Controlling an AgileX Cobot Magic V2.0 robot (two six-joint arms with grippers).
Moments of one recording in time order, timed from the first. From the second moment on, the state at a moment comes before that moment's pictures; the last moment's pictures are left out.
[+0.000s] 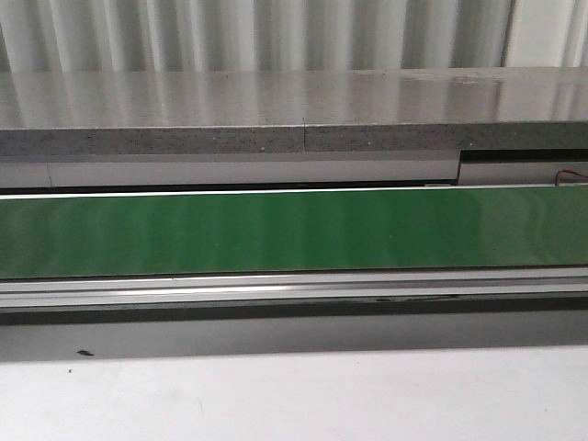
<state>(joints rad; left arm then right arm) 0.49 1.94 -1.46 0.00 1.16 0.50 -0.01 0.27 -0.48 0.22 0.60 -0.27</state>
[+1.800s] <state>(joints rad) 0.15 1.49 -1.44 -0.28 1.02 0.45 -0.01 0.27 -0.48 0.22 0.60 -0.27</state>
